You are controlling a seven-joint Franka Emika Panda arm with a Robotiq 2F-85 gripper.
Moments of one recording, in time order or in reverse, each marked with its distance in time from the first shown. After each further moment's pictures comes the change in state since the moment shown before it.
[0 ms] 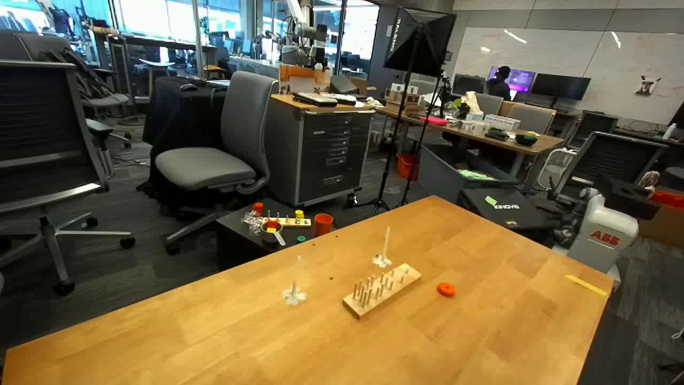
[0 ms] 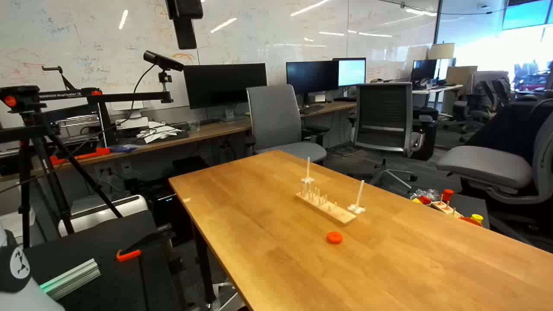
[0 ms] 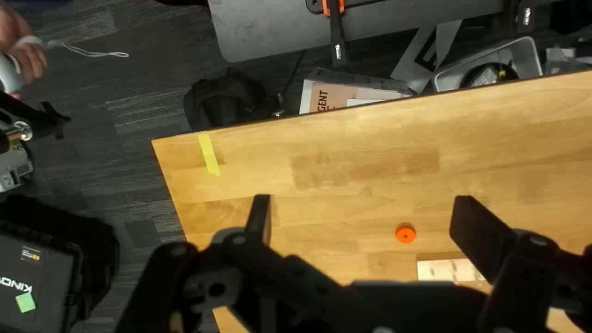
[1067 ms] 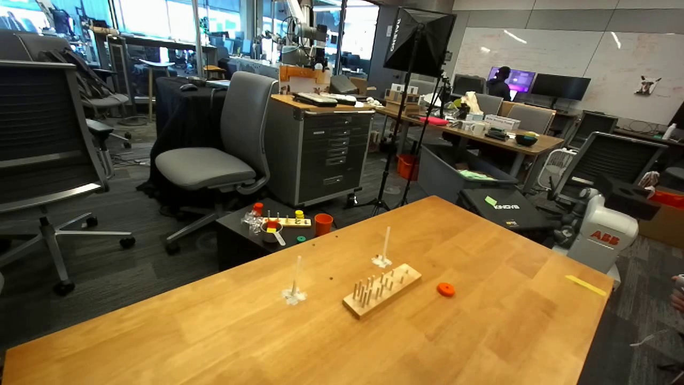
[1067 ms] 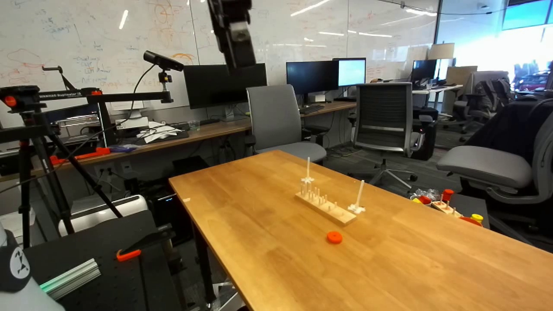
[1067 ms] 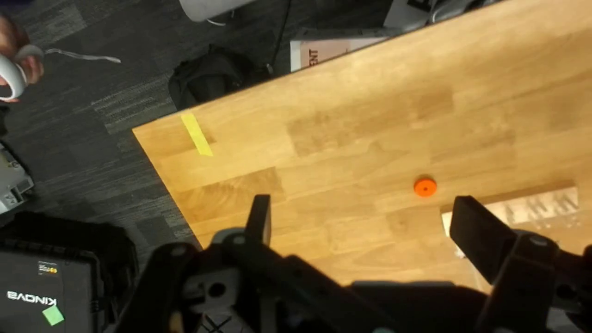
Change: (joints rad) arm -0.038 0.155 -0.016 -0.052 0.000 0.287 0.142
